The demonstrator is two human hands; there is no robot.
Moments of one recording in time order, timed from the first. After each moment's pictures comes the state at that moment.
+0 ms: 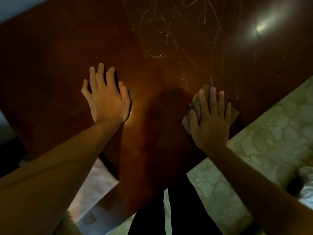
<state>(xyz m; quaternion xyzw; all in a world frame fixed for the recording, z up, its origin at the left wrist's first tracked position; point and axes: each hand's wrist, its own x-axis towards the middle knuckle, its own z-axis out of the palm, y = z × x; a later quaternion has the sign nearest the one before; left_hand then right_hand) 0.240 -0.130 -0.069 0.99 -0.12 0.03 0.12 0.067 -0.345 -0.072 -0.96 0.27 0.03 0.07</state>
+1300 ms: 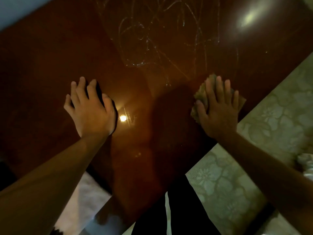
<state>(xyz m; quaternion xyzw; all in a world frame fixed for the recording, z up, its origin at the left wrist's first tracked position) 0.239 -0.133 -0.064 0.99 -0.11 0.02 0.13 0.070 -0.413 -0.071 -0.96 0.28 0.03 0.07</state>
